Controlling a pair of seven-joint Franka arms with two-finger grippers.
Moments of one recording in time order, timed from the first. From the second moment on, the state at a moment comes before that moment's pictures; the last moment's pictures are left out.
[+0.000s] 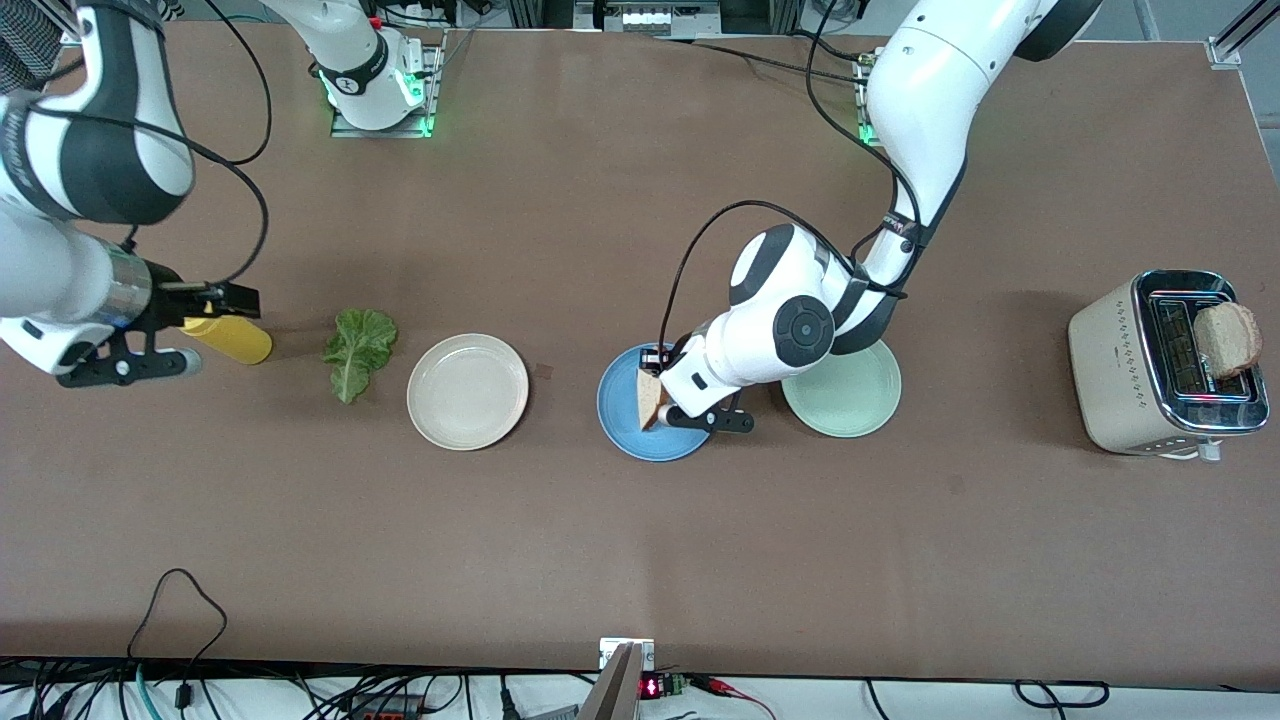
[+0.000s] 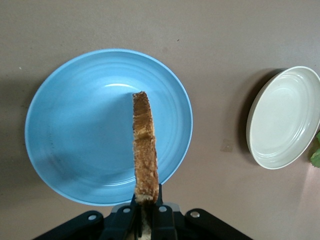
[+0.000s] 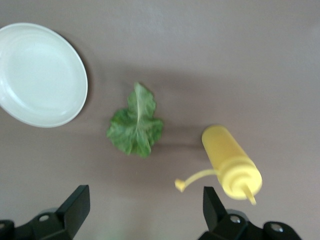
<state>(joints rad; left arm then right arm) -0.41 0.77 -0.22 -1.36 -0.36 2.17 -0.37 0.15 0.28 -0.12 -1.63 -0.02 1.71 -0.12</state>
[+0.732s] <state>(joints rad) -0.44 0.79 -0.22 -1.35 -0.41 2.22 -0.37 0.19 0.36 -0.11 -1.99 -0.02 2.30 0.07</state>
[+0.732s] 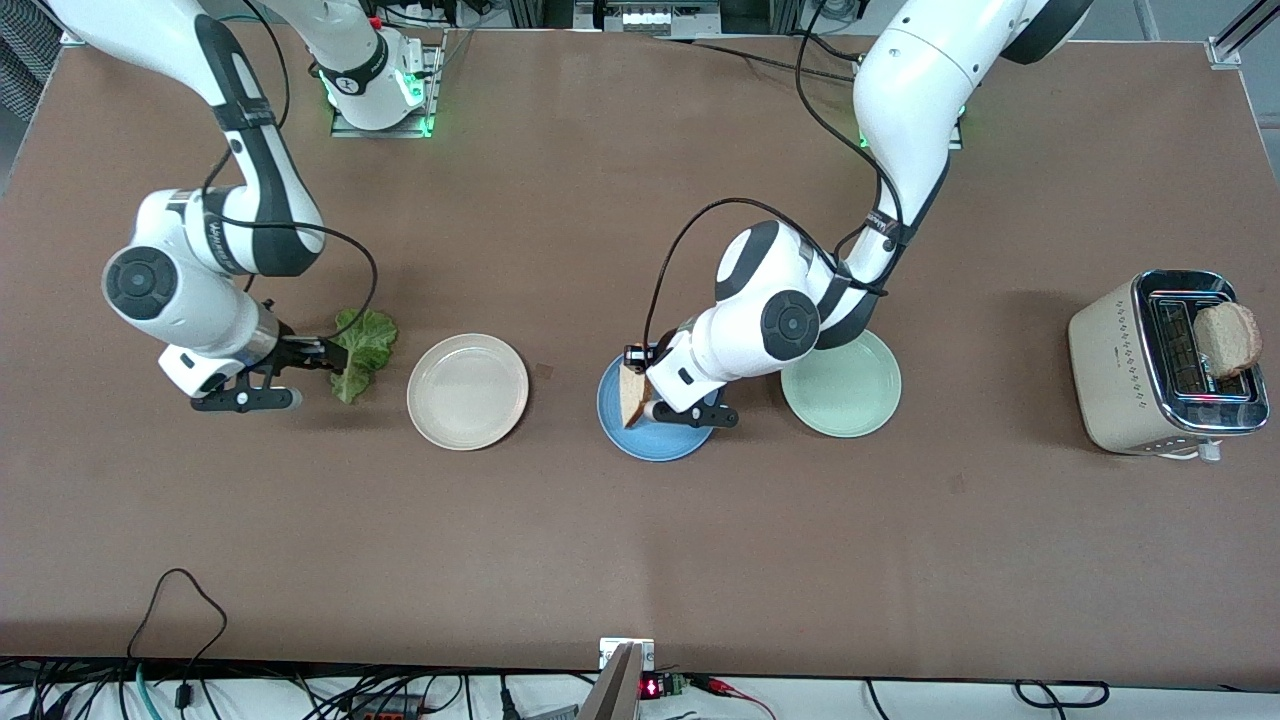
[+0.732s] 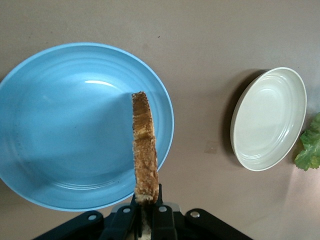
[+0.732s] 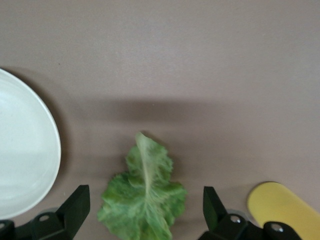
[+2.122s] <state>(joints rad) -0.35 0.76 -0.17 -1.41 -0.39 2.09 -0.13 0.21 0.51 -0.12 -2.00 -0.02 2.45 0.11</state>
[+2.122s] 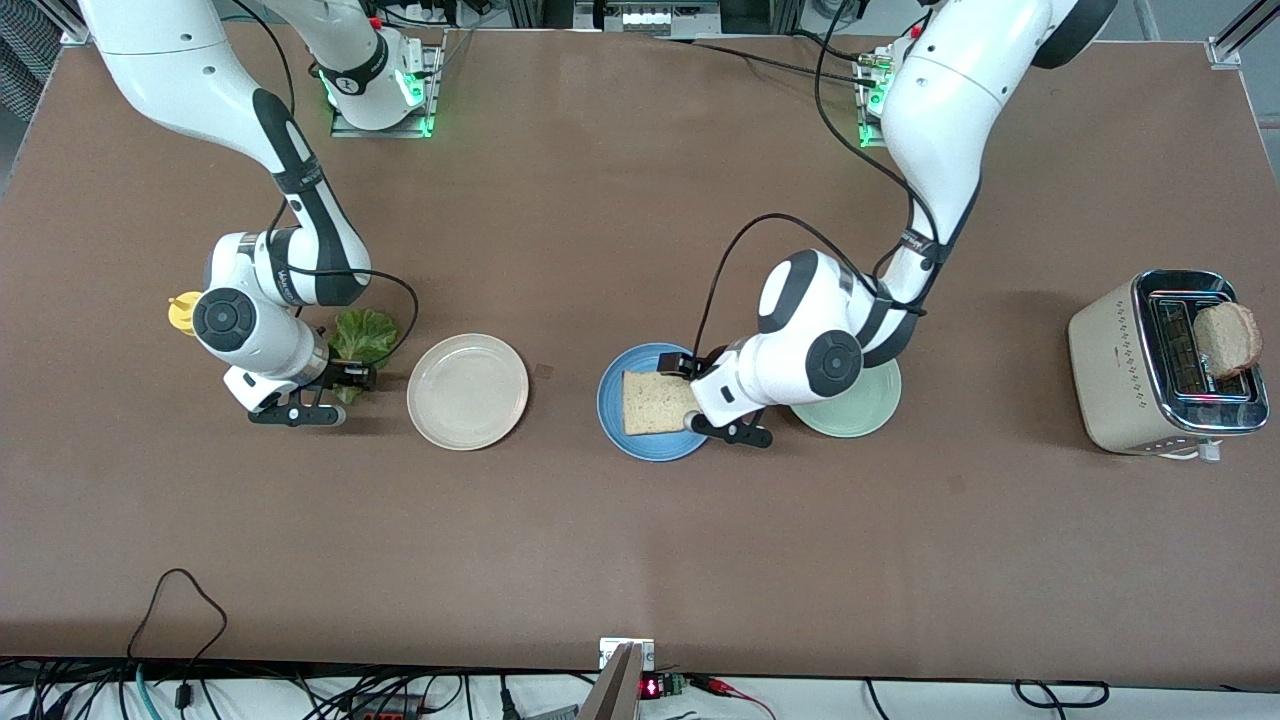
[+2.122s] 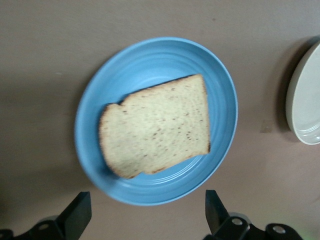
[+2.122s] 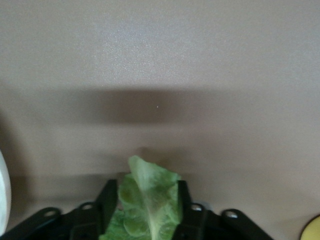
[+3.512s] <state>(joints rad) -0.09 0.35 -0.16 -1.39 0.00 1.71 -0.22 0.23 0.34 -0.12 -1.80 0.15 1.99 0.19</state>
